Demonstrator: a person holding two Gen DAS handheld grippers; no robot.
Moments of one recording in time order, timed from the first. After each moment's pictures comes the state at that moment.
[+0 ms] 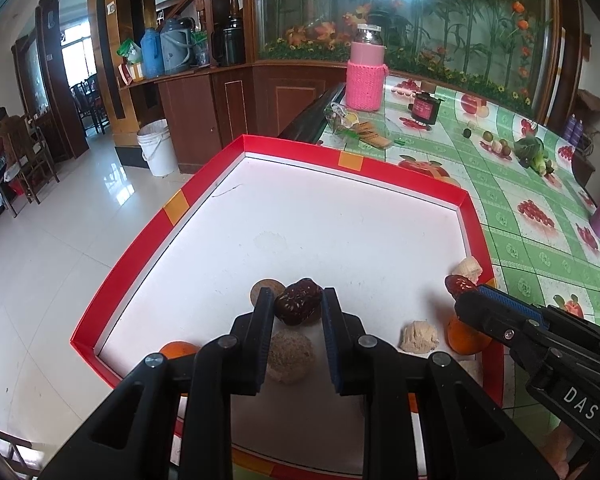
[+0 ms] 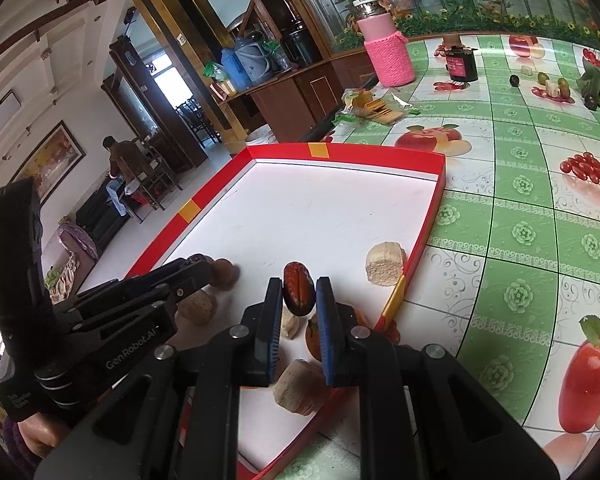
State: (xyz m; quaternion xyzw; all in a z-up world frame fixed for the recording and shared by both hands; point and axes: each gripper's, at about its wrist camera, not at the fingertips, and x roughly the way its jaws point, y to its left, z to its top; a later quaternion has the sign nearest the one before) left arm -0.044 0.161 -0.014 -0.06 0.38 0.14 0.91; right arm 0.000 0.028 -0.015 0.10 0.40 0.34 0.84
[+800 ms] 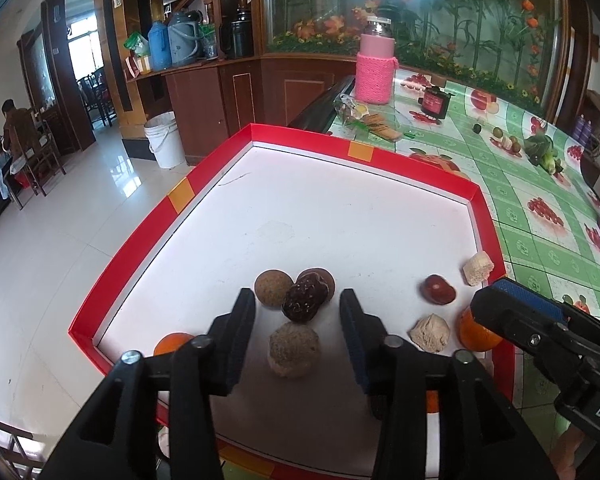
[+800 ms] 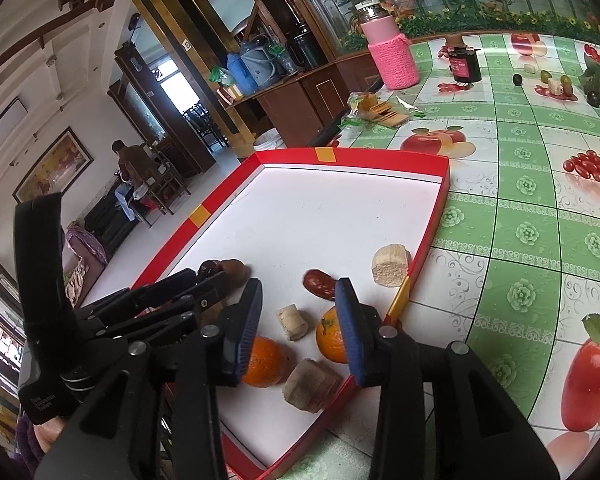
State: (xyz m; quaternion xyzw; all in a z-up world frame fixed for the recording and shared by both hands) left arm -0.043 0.163 -0.019 -0.06 0.39 0.16 0.90; right arm 0.000 0.024 -0.011 0.12 0.40 0.35 0.84
